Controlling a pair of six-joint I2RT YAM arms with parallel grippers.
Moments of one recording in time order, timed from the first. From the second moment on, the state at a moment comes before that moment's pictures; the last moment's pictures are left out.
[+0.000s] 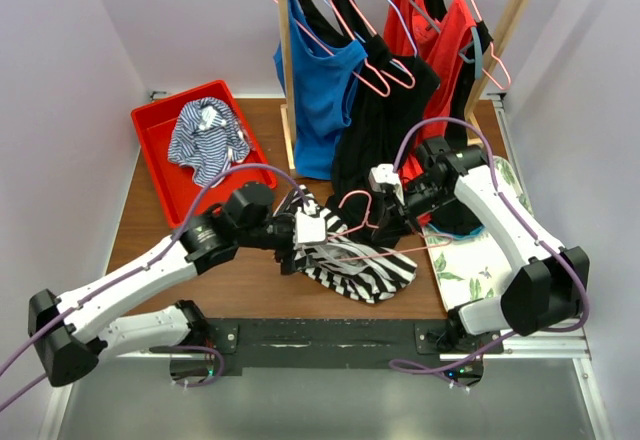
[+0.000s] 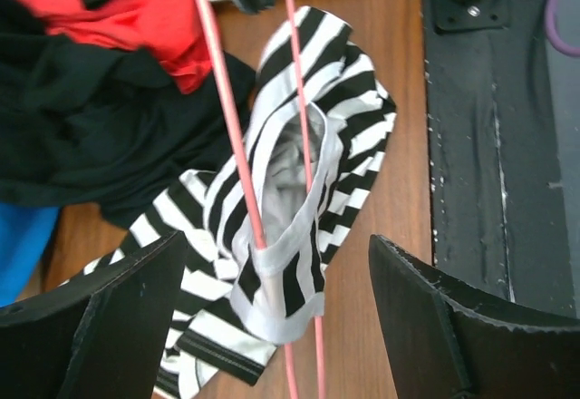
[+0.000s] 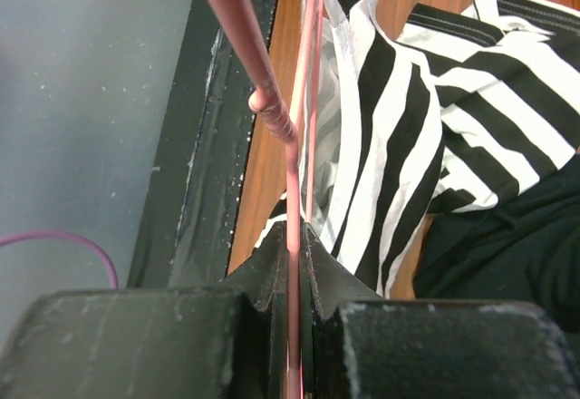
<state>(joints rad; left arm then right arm) -0.87 1.01 0.90 -0.43 0.46 0.46 0.33 1.41 1.25 -1.35 -1.07 -1.19</state>
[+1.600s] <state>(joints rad) -0.82 0.99 0.62 0.02 0.24 -0.44 0.57 1.21 0.99 -0.96 -0.49 -0.61</state>
